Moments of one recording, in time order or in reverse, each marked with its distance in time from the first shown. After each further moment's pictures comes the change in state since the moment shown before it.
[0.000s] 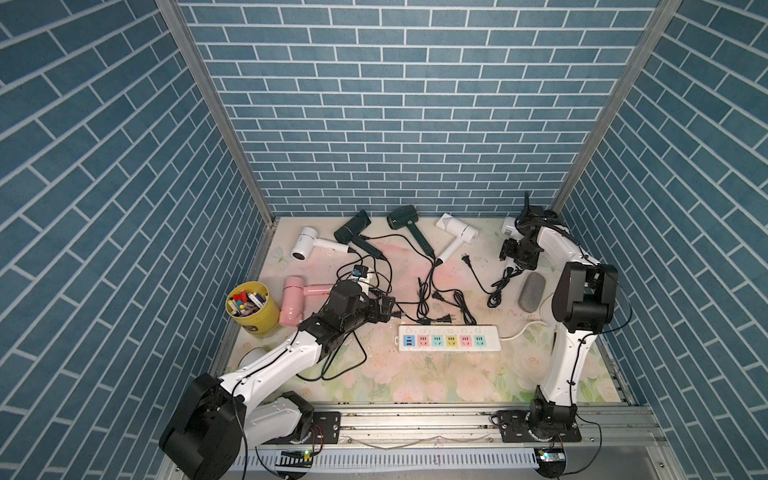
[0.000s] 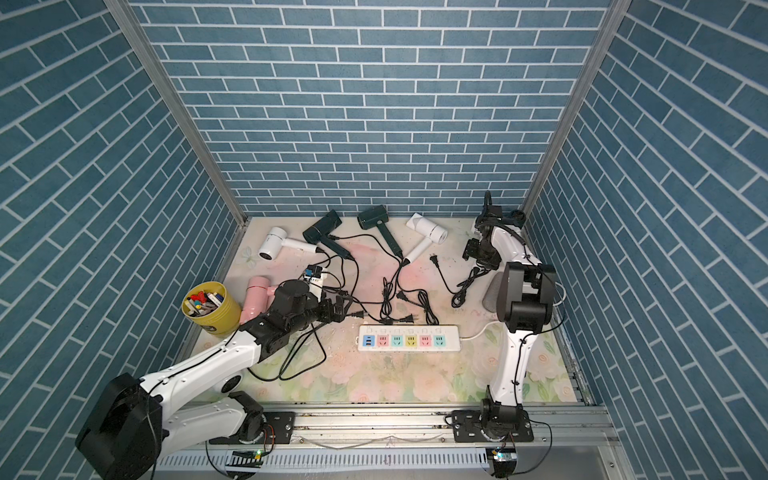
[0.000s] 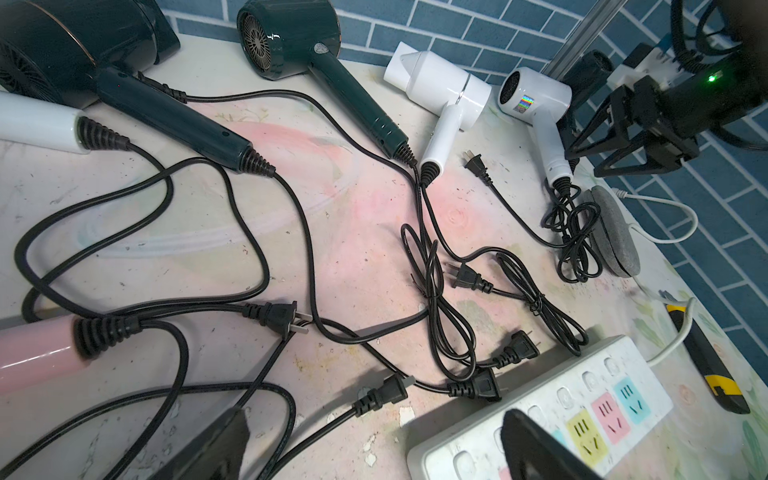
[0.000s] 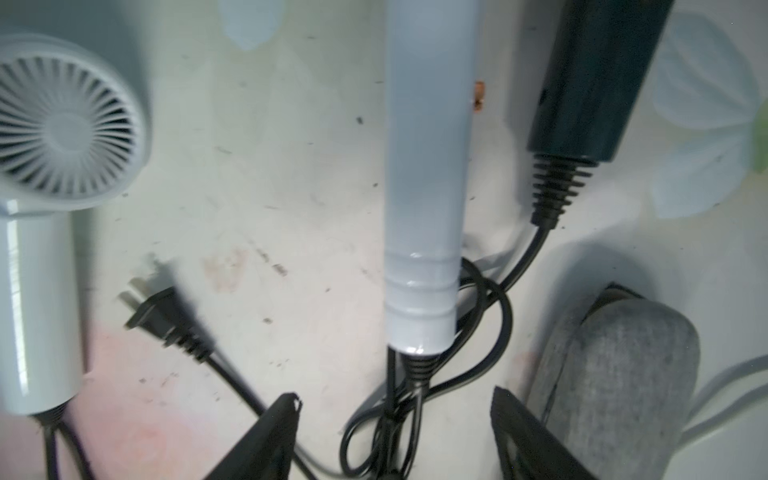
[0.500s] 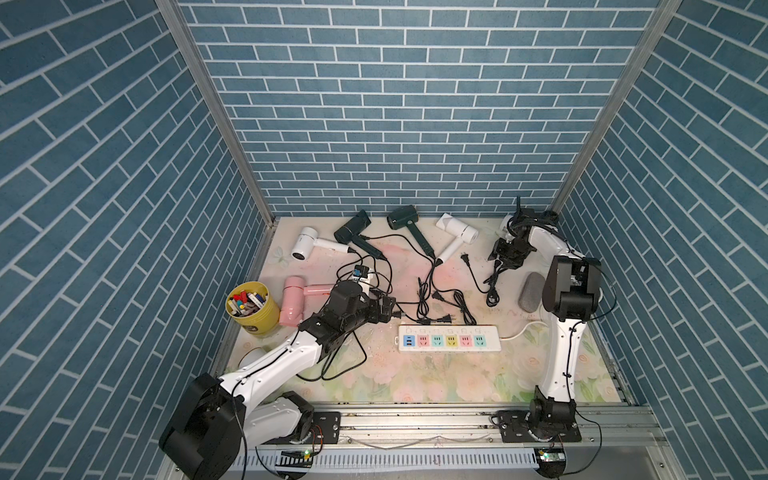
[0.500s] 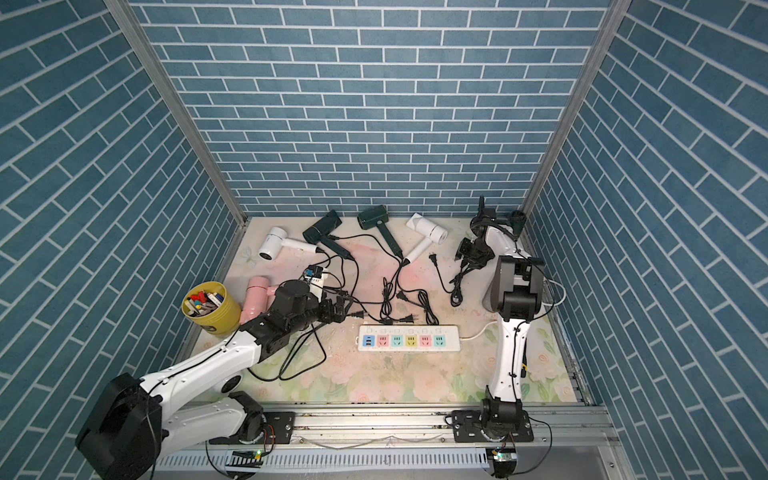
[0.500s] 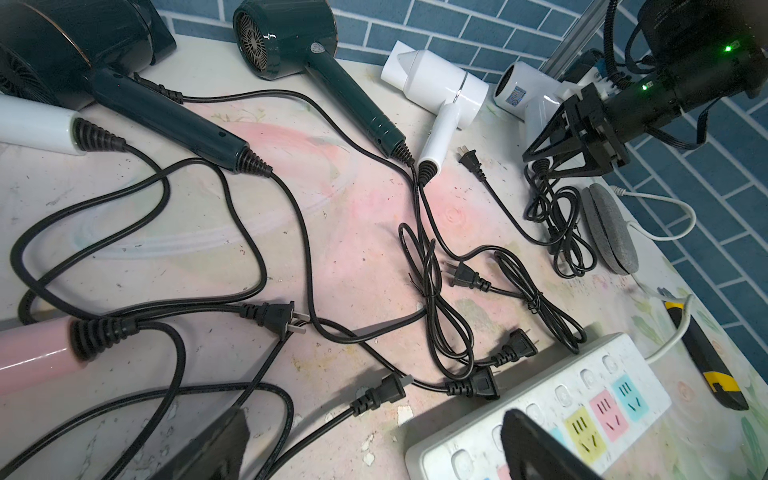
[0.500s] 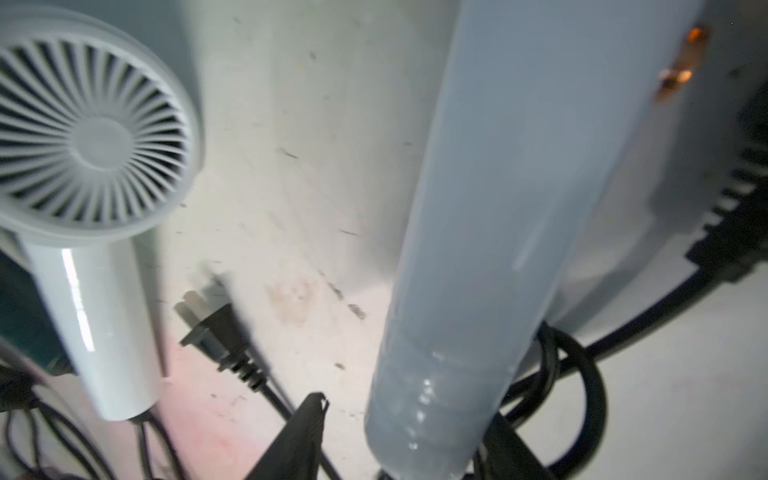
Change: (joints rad) left arm -0.004 0.000 0.002 -0.002 0.000 0.003; right arm 0.024 0.144 0.138 0.011 -0.261 0.053
